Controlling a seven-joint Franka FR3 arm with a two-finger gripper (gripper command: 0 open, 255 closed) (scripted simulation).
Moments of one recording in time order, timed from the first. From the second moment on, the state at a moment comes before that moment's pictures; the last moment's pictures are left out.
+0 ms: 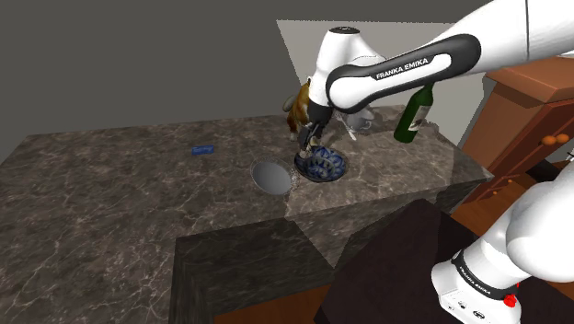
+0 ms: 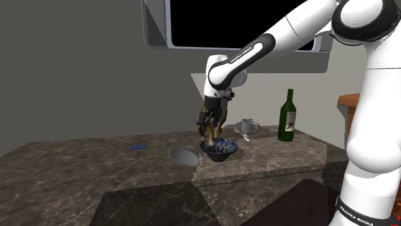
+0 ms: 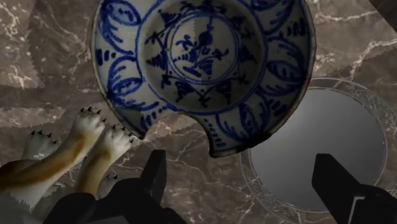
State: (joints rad) arm 0.07 0.02 0.18 -2.14 0.00 2.27 -0.03
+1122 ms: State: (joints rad) arm 0.13 0.42 0.18 -1.89 -0.12 2.43 0.02
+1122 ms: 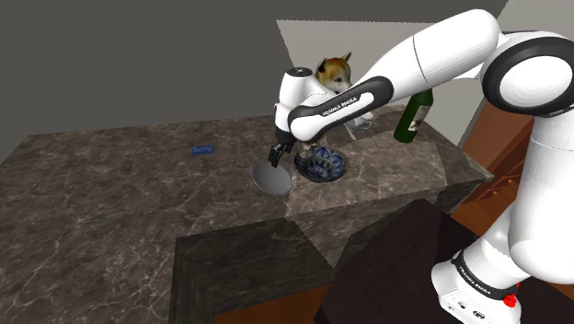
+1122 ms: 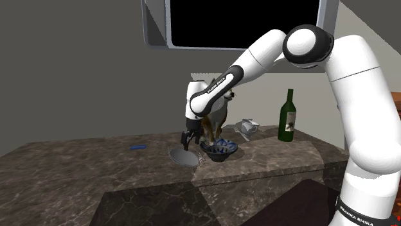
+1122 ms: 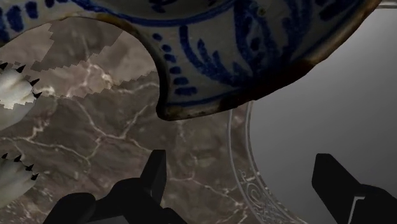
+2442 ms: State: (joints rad) arm 0.12 0.40 0.19 -1.88 -0.11 2.39 0.02
